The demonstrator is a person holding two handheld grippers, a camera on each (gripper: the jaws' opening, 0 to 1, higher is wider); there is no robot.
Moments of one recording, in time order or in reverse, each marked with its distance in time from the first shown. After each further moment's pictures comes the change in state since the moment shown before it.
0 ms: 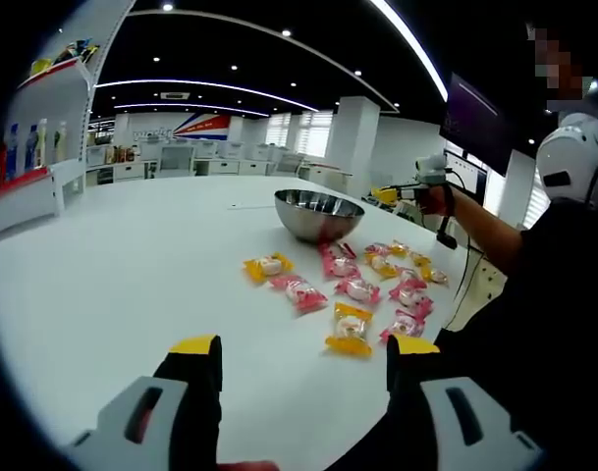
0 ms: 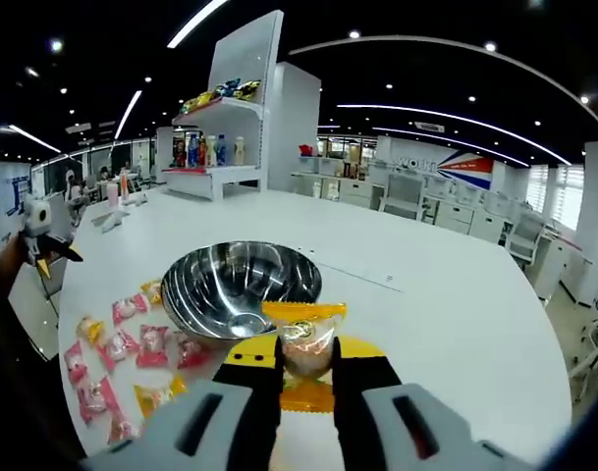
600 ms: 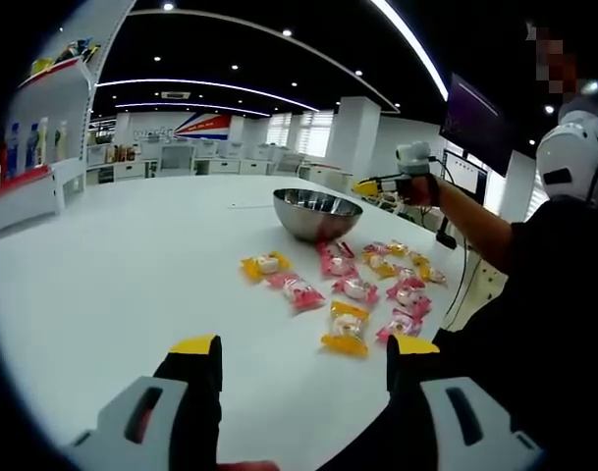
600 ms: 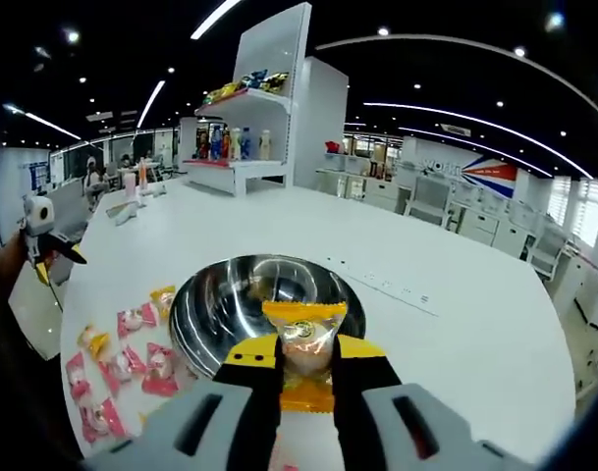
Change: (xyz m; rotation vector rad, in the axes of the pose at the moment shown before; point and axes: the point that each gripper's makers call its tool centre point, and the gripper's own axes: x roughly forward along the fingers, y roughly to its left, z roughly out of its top) left arm -0.001 -0.005 -0.001 -0.004 -0.003 0.002; right arm 0.048 0.034 0.023 -0.059 0.026 0.093
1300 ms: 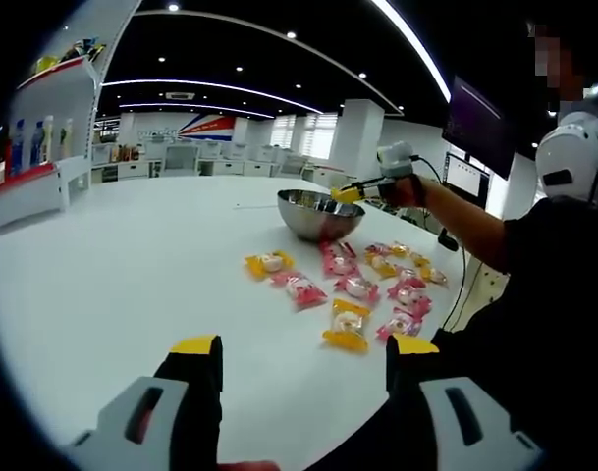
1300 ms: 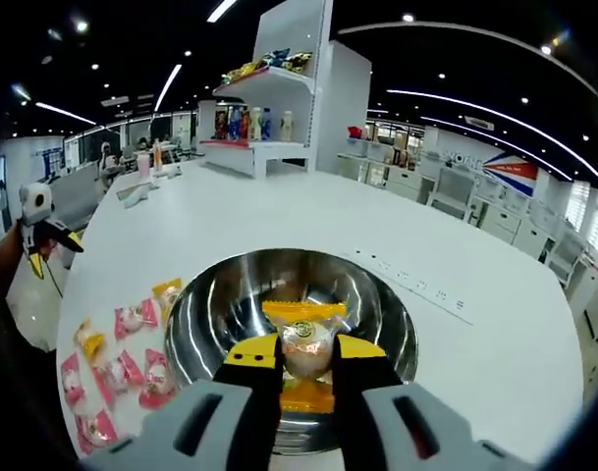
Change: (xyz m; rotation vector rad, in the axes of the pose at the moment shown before) left arm -0.007 0.002 -0.005 -0.012 -0.006 0.014; right arm 0.048 0.032 -0.004 -0.052 0.071 0.077
